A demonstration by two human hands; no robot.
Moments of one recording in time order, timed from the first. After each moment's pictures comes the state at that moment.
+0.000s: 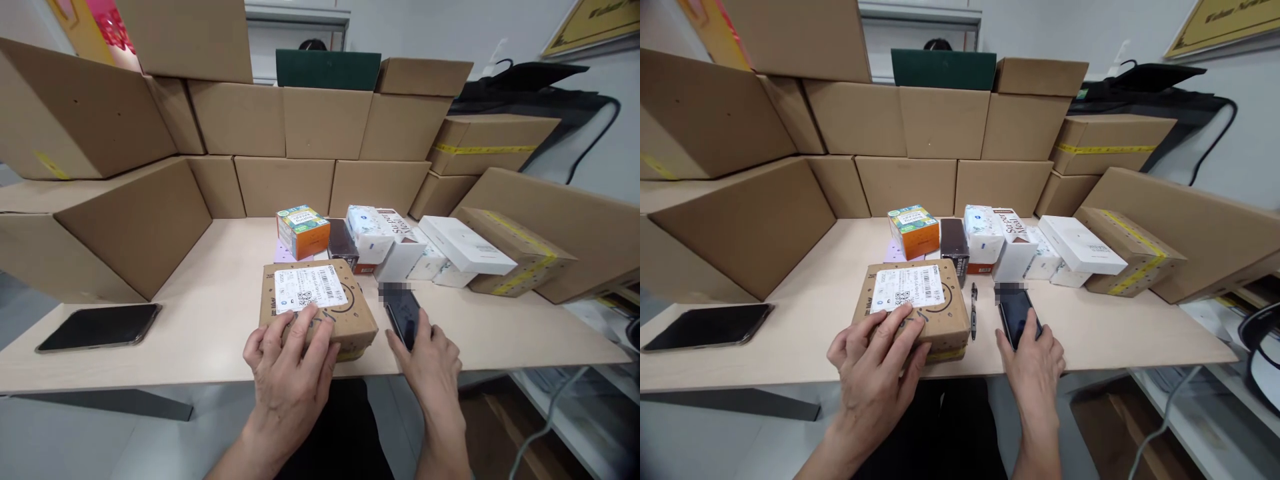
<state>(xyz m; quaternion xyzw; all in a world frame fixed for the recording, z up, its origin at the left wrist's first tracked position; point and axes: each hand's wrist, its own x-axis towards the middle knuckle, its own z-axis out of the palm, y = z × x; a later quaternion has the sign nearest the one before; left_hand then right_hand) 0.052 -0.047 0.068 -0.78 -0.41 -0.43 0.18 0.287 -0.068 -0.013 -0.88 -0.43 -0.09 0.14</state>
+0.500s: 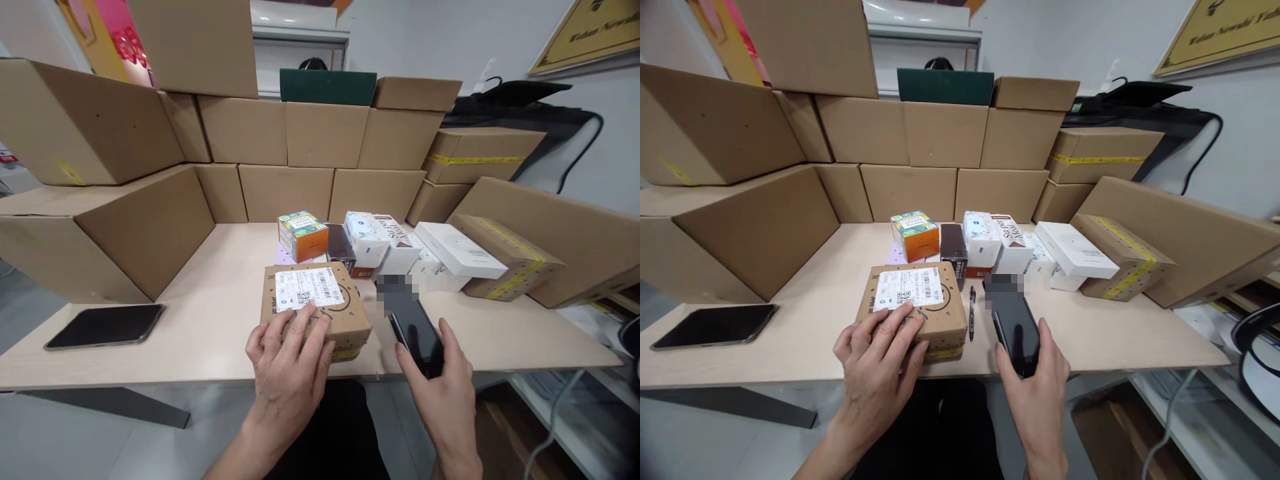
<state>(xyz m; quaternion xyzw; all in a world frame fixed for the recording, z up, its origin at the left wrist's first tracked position) 0.049 -0.049 0.068 -0.79 -0.40 -0.42 0.19 0.271 -0.104 0.013 -0.78 -0.42 -0.04 0.46</state>
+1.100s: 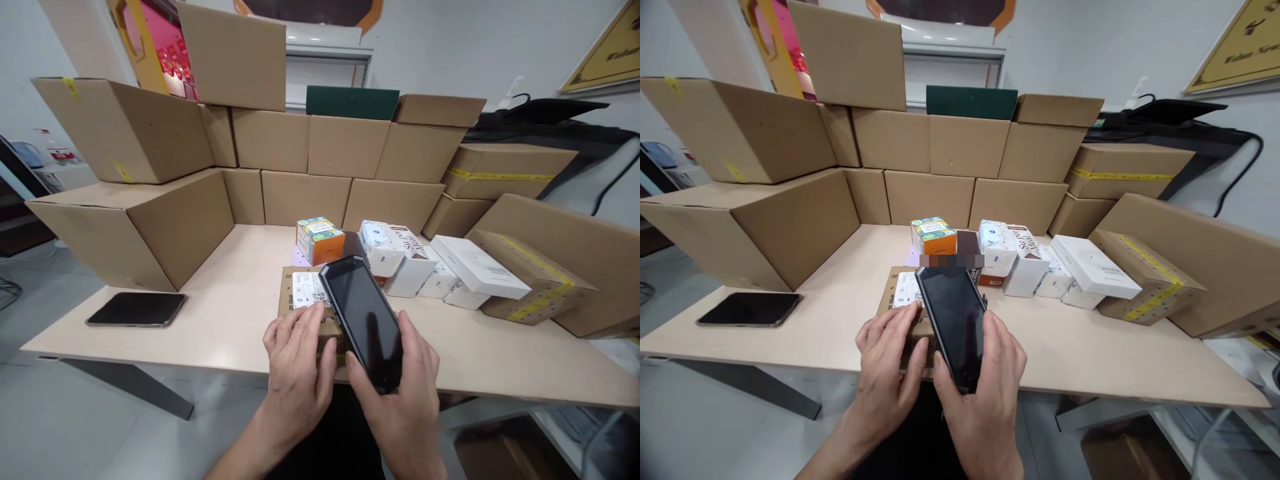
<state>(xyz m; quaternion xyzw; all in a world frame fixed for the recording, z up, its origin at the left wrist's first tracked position) 0.045 -0.058 0.071 -0.77 -0.42 -0.47 0.04 0.187 -0.095 0.066 -0.60 -0.60 -0.17 0.50</state>
